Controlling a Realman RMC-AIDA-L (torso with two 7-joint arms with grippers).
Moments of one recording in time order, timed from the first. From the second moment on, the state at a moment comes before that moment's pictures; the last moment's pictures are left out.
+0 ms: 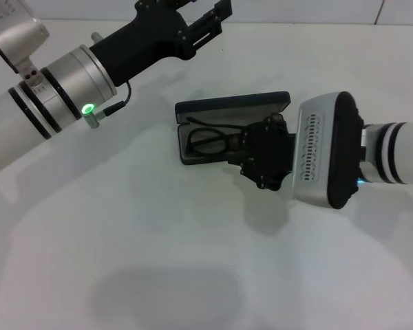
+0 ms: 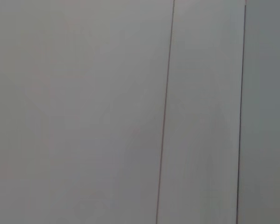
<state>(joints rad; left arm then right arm) -0.84 -2.09 2.84 -0.12 -0.82 1.41 -0.79 0.41 2.02 -1.90 -1.18 -1.92 -0.64 1.48</state>
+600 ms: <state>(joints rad) -0.84 -2.09 2.84 -0.12 -0.80 1.29 -0.80 0.38 2.01 -1.25 -1.07 -1.69 -1.42 1.30</state>
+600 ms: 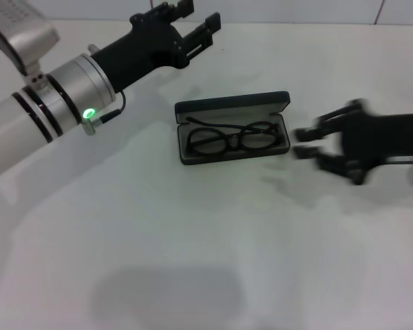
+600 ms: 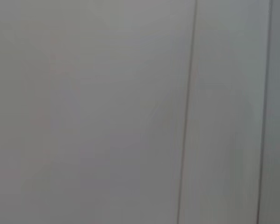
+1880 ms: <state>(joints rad) -0.97 -2.09 2.84 -0.05 -0.43 0.91 -0.92 0.42 1.97 -0.70 -0.69 -1.73 -1.67 1.13</state>
